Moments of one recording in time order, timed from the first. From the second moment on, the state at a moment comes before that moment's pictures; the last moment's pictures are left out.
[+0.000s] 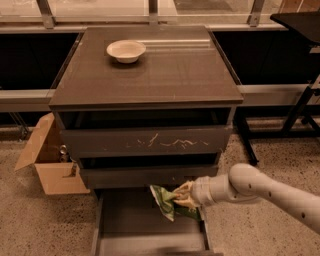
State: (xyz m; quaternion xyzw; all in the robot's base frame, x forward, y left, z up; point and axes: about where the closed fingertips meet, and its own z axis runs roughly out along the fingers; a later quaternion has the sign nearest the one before) arm 0.507 -0.077 0.500 -0.60 0.66 0.27 0.36
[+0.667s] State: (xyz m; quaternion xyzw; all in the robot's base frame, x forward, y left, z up) arm 0.506 -0.096 0.367 -0.57 0.67 0.32 0.36
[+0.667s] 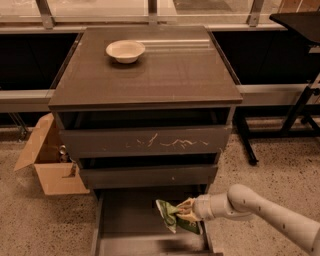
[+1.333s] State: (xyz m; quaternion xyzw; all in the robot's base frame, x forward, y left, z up) arm 0.509 -0.092 0.310 -0.55 0.67 0.34 0.36
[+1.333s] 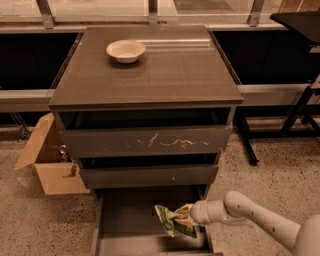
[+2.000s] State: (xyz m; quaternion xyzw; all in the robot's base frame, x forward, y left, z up) arm 0.527 -0.070 0.260 -0.57 0.65 0.36 0.35
